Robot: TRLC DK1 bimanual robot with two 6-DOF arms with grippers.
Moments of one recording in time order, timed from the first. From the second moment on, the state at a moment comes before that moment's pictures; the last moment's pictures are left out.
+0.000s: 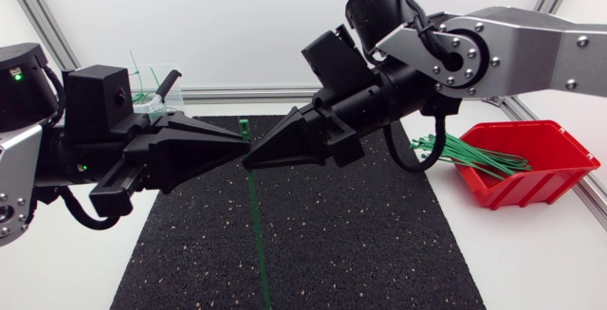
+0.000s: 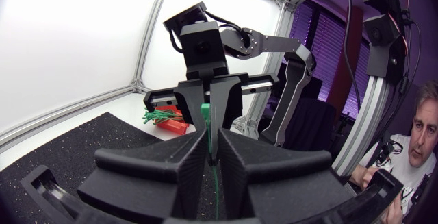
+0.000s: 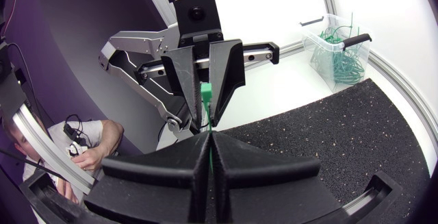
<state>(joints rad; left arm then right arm) -0.30 1.10 0.62 0.33 1.16 -0.16 0.62 1.58 1.25 -0.51 -1.09 -0.28</state>
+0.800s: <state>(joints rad) -0.29 1.12 0.62 0.34 1.16 -0.19 0.62 1.58 1.25 -0.50 -1.09 -0.28</state>
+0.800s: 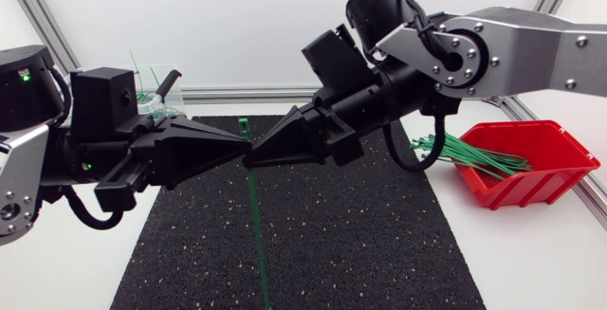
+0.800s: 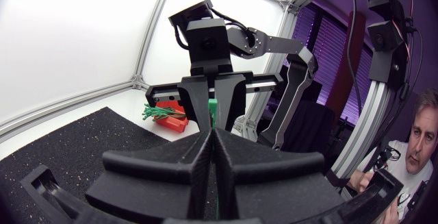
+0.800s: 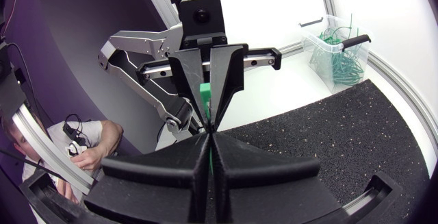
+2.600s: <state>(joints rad) -0.25 1.17 0.62 0.35 1.20 -0.27 0.63 1.60 1.24 -0.47 -1.04 -0.26</state>
